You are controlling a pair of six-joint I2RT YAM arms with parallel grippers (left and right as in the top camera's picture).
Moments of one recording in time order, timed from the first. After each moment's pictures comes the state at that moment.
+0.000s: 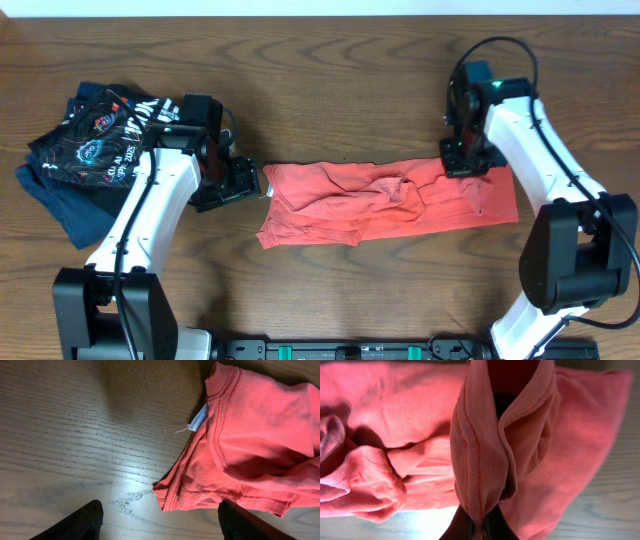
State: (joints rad) left arm -0.09 1.59 1.15 -1.05 0.19 -0.33; right arm 0.16 1.87 1.44 -1.20 0.11 0.10
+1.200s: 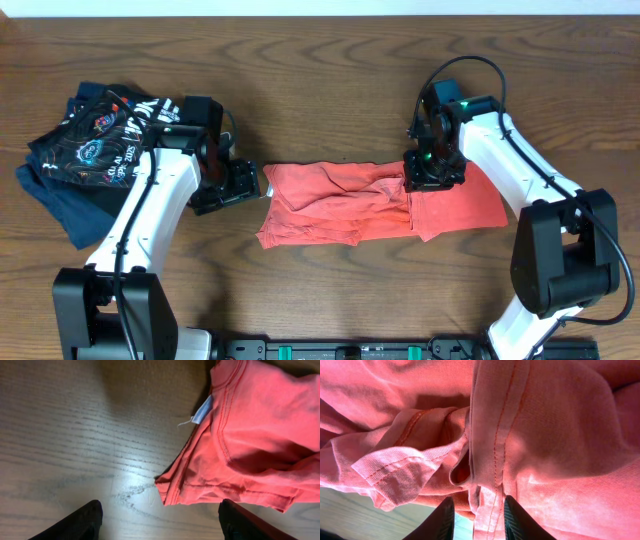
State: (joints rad) left arm -0.09 1.59 1.15 -1.08 0.19 -0.33; right arm 0.25 1.87 1.34 -1.07 -0.22 0.18
